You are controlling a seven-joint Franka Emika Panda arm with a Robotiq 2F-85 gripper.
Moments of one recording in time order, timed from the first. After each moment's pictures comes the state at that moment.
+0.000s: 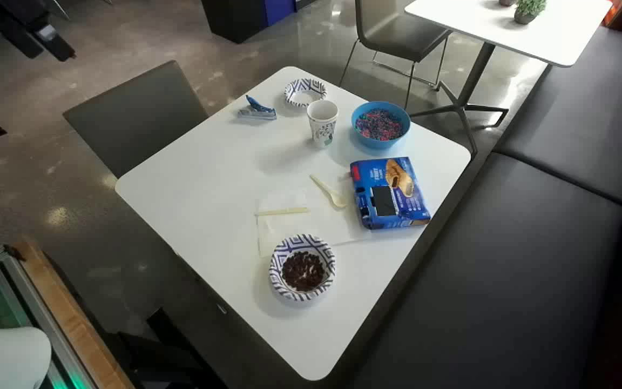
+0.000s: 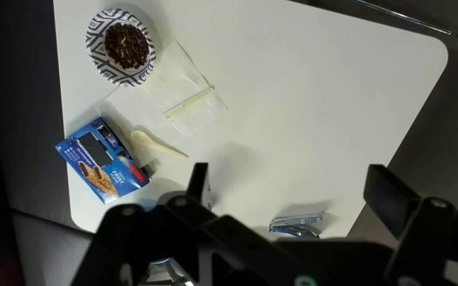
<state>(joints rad) 0.10 -0.68 0.27 -2.55 -0.08 2.01 0.11</state>
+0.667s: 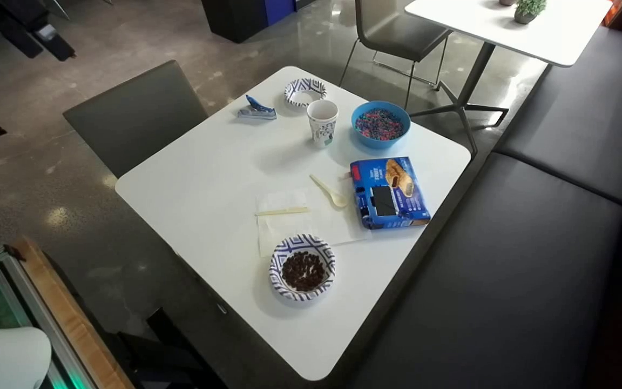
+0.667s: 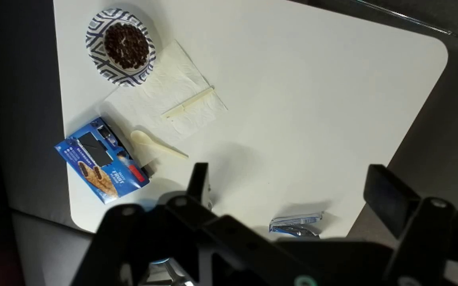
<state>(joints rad) 0.10 -0.68 0.27 -2.55 -0.08 2.01 0.11</state>
